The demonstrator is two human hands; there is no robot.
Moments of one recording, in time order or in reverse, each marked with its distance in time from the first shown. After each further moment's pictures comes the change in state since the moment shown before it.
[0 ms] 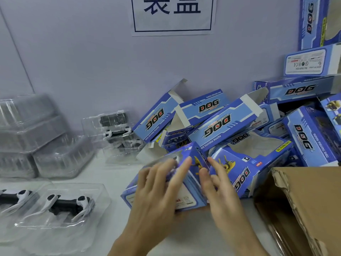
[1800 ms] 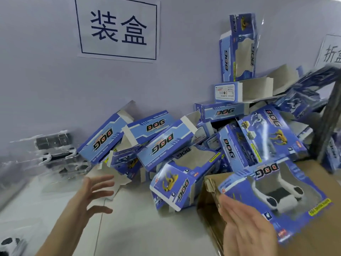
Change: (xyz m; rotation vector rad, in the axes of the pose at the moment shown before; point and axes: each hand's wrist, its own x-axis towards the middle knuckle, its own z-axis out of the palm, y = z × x) left_hand 0.032 -0.032 -0.011 -1.214 -0.105 -1.171; right_hand -0.084 -0.071 -0.096 0.042 0.475 -0.531
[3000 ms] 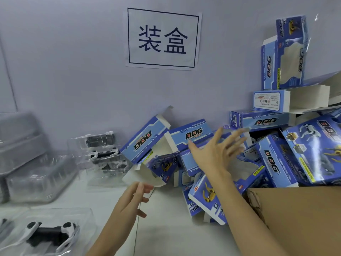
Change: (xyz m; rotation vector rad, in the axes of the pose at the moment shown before) left_hand -0.006 -0.017 -0.014 0.277 0.012 0.099; right_hand 0.138 0.148 0.160 -1.094 -0.199 0.260
